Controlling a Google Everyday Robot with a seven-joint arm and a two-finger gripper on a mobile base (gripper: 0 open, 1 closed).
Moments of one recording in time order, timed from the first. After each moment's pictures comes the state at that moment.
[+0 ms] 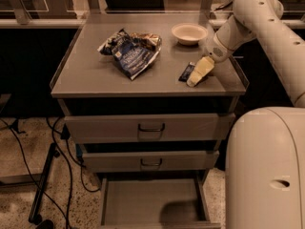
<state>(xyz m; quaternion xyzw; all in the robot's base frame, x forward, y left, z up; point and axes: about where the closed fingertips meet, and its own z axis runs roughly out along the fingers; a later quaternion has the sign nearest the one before) 0.737 -0.181 0.794 -0.50 0.83 0.13 0.22</state>
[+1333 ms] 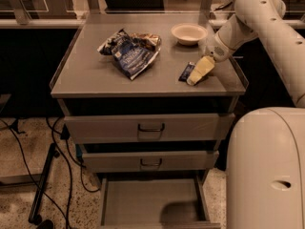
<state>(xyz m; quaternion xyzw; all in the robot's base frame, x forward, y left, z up) 0.737 -0.181 0.794 -0.50 0.83 0.13 0.22</state>
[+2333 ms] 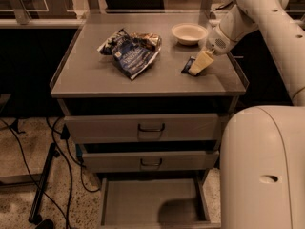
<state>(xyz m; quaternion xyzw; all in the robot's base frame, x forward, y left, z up) 0.737 -0.180 0.823 -0.50 0.83 0.13 0.22</state>
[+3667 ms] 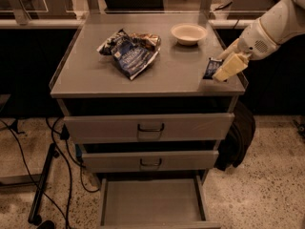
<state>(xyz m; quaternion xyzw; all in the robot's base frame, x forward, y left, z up) 0.631 -0.215 0.883 -0.54 0.79 0.14 0.26</state>
